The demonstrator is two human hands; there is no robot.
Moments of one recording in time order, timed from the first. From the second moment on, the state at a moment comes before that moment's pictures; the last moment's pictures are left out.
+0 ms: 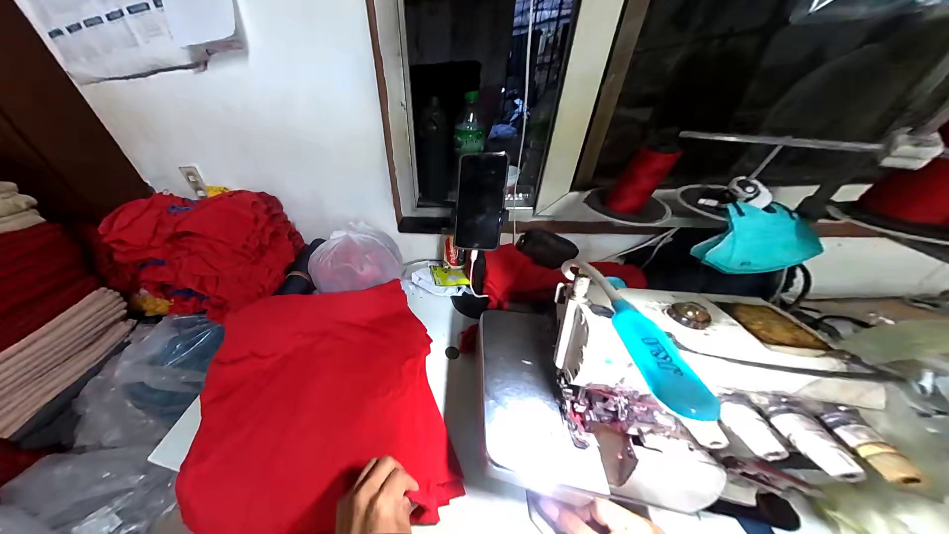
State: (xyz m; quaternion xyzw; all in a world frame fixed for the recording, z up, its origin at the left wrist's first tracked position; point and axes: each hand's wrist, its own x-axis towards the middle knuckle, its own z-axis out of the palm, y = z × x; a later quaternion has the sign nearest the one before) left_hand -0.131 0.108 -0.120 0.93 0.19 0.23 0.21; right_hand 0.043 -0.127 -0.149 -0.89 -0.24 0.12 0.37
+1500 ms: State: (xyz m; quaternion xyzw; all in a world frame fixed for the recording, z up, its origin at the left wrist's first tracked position) left_hand -0.123 0.160 -0.105 0.78 0.24 0.04 0.58; right_hand 0.046 -0.128 -0.170 -0.86 -0.22 0.01 0.46
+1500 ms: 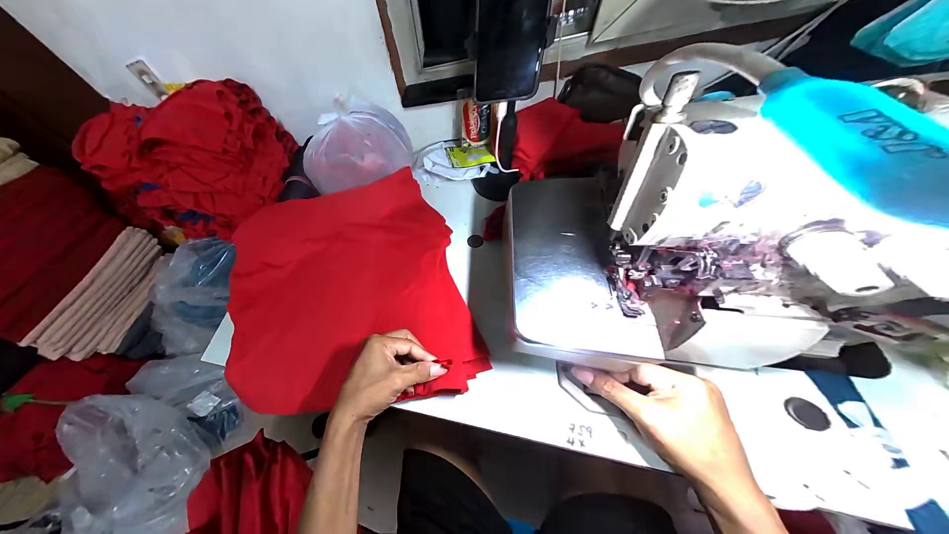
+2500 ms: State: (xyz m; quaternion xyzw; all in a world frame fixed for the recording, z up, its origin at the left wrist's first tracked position) left_hand -0.128 0.167 -0.118 0.81 0.15 0.08 0.56; right_hand 0.047 -0.128 -0.172 -0.87 -0.23 0.00 0.45
